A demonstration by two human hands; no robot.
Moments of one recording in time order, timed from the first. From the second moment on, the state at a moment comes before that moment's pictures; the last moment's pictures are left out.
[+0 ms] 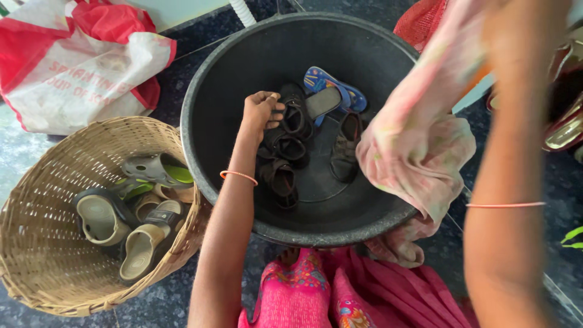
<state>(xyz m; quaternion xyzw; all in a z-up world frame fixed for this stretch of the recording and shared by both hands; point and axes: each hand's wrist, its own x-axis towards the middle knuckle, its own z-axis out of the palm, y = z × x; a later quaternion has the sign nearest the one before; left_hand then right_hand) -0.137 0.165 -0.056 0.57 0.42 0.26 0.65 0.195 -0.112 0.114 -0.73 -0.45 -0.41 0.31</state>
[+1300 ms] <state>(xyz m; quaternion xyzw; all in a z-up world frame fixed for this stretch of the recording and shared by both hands) -0.060 0.138 -0.178 0.88 0.42 -0.04 0.22 0.164 -0.062 0.013 -0.72 -0.29 -0.43 0.46</state>
